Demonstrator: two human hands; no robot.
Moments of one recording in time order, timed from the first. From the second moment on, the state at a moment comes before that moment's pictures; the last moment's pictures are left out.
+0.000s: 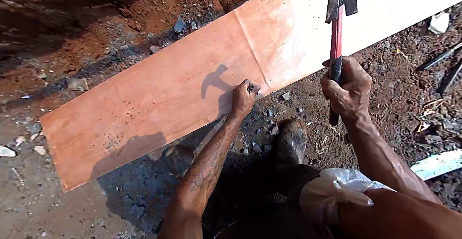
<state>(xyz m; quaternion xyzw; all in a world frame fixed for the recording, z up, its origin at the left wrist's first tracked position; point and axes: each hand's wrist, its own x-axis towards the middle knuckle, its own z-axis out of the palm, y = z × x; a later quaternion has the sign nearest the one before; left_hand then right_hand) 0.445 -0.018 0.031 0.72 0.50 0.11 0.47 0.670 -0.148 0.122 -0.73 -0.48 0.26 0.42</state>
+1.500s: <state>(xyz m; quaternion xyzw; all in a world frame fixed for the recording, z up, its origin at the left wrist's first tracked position) 0.434 -0.031 -0.009 0.79 0.38 0.27 0.39 0.615 -0.214 0.112 -0.75 -0.60 0.29 0.04</state>
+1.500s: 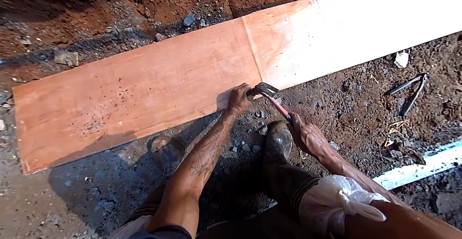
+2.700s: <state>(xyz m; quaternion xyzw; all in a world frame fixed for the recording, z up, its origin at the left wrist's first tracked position) 0.431 -0.020 -0.002 0.79 0.38 0.20 0.45 0.641 -0.265 0.089 -0.85 -0.47 0.19 0.15</state>
